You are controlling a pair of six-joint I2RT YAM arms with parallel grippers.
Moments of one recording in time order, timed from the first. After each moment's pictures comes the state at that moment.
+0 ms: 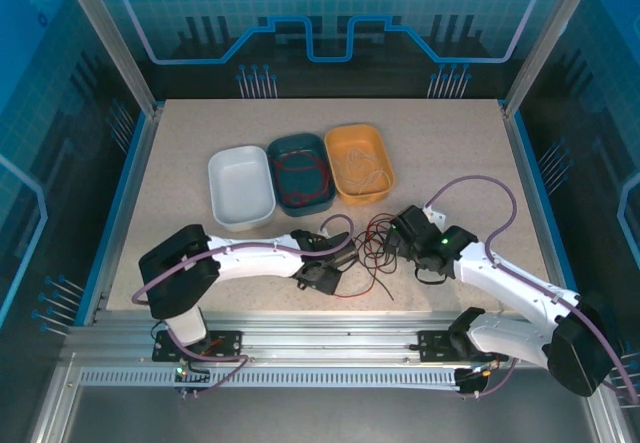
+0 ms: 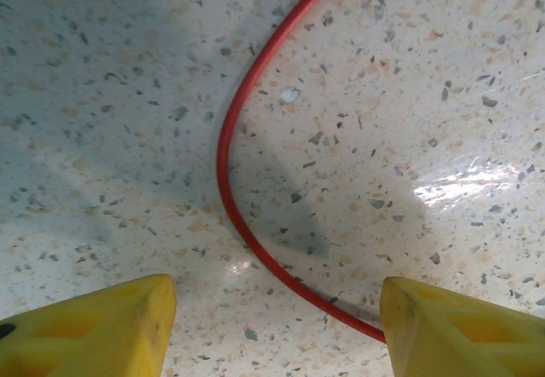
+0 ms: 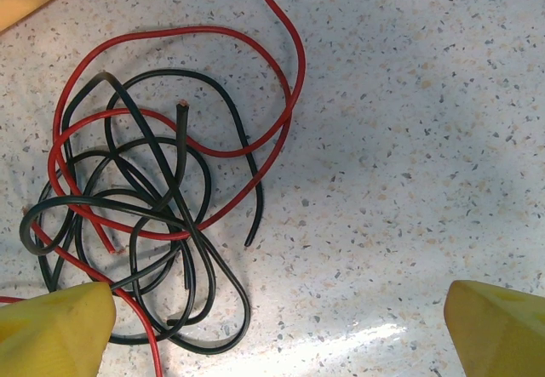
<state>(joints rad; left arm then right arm) -1.05 1.73 1.02 -0.71 -0.16 -0.71 0.65 1.08 0.68 -0.78 0.34 0.97</state>
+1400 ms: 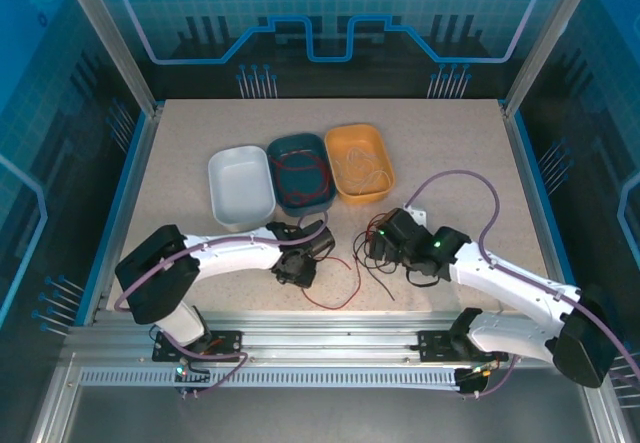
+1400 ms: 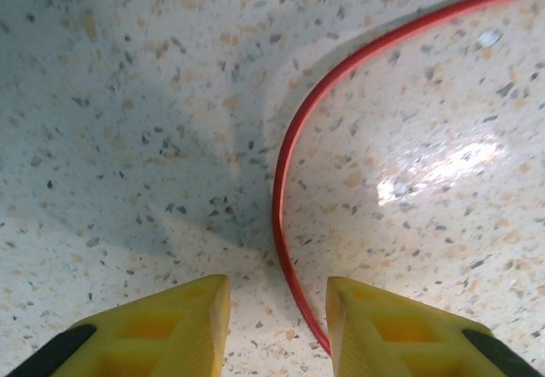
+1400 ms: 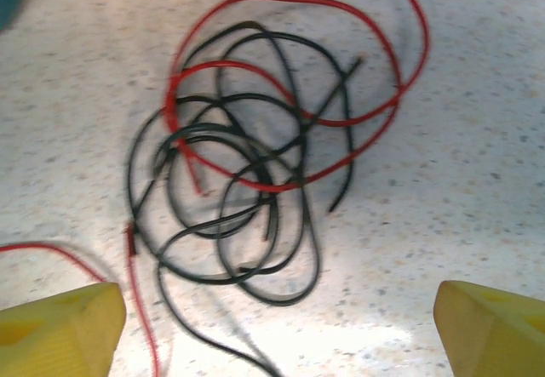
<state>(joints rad) -0.91 1.61 0.89 -0.73 -0.06 -0.66 0.81 1.10 0.75 -0.79 0.31 0.90</state>
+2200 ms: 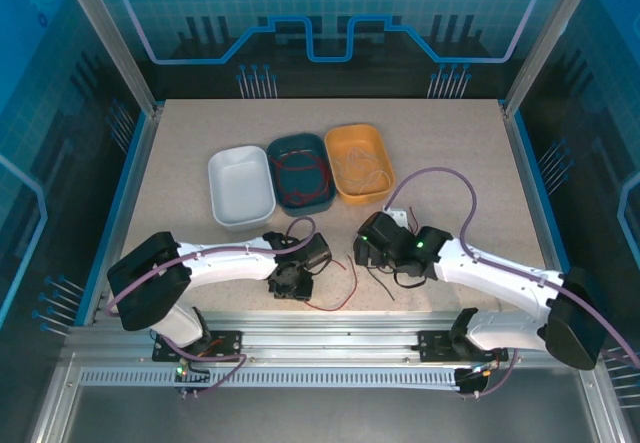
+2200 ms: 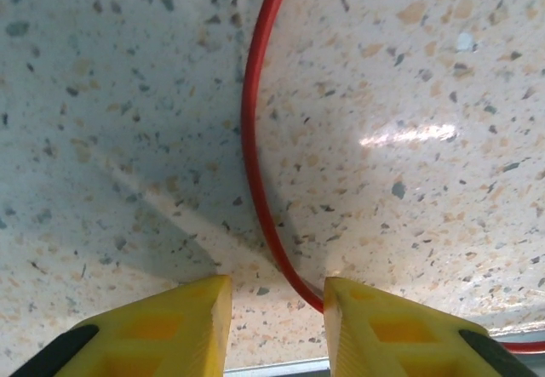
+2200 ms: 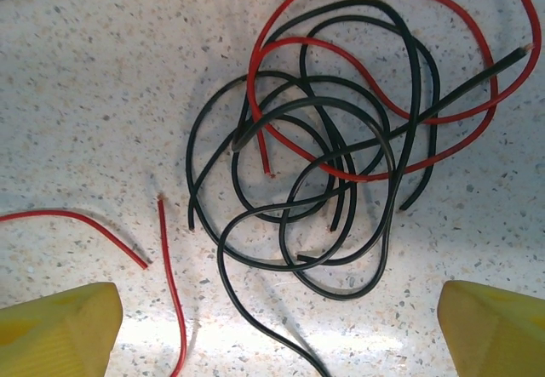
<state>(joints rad) -0.97 1.56 0.83 -0.77 0.05 -0.95 0.89 1.18 0.79 -0.75 0.33 0.87</state>
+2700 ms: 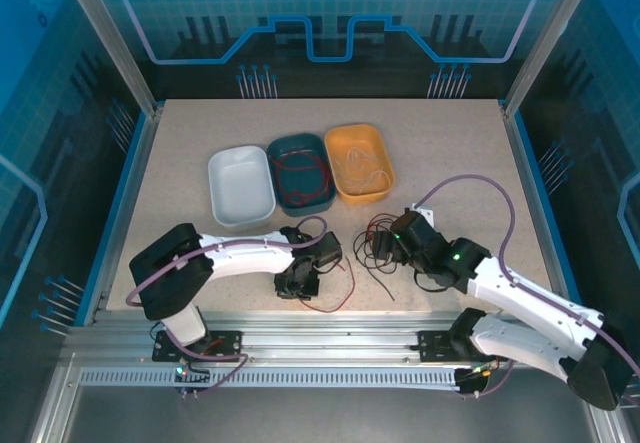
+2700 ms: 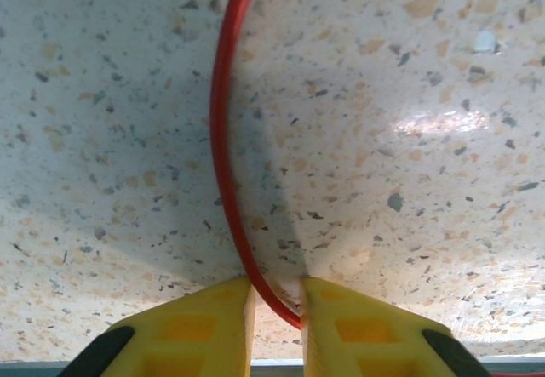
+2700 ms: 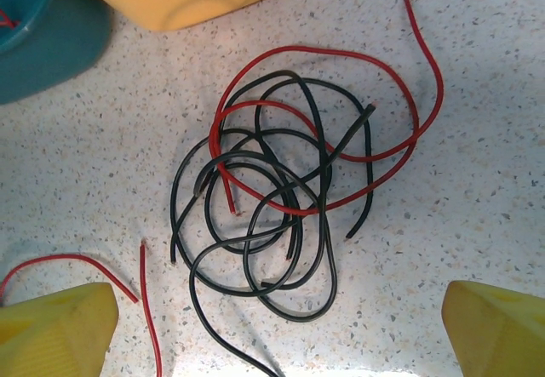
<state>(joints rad) -0.99 1.69 0.95 -0.87 0.06 -0.98 0.76 0.92 0.67 -0.71 0.30 0.81</state>
